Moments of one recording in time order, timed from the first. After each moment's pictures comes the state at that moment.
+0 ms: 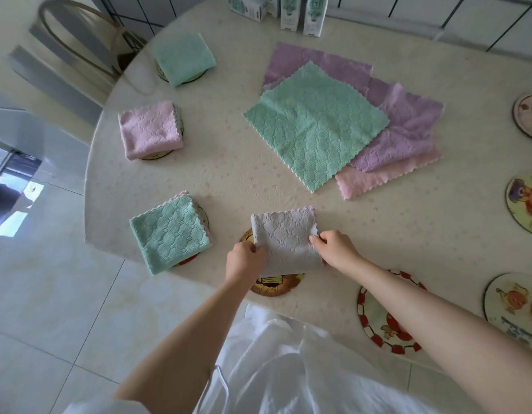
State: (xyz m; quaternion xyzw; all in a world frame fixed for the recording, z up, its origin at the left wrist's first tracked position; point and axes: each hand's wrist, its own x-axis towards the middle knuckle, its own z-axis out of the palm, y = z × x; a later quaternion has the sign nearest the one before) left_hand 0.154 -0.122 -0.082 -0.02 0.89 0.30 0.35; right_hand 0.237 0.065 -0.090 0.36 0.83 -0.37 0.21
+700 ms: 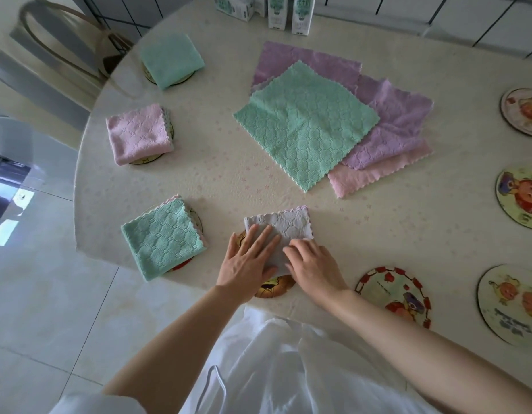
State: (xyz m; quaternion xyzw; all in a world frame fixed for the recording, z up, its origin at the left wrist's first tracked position) left_hand 0.159 -0.142 -0.109 0.47 0.87 0.00 0.18; right_hand 0.266 0.014 -0.098 0.06 0.99 -0.10 -0.02
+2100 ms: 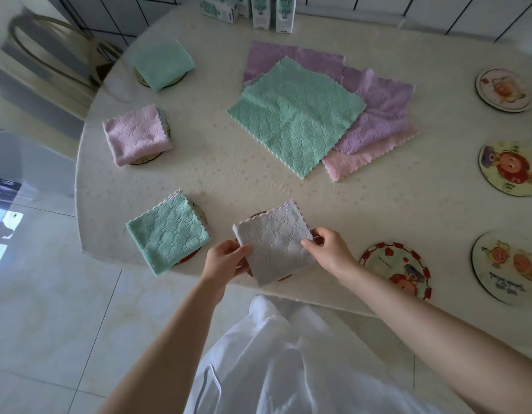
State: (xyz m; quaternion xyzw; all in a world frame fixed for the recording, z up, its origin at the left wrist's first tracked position) left_hand 0.152 -0.178 -0.074 -0.13 0.72 0.54 0.43; right_hand 0.270 0.013 -0.068 0.44 0.75 -0.49 0.09
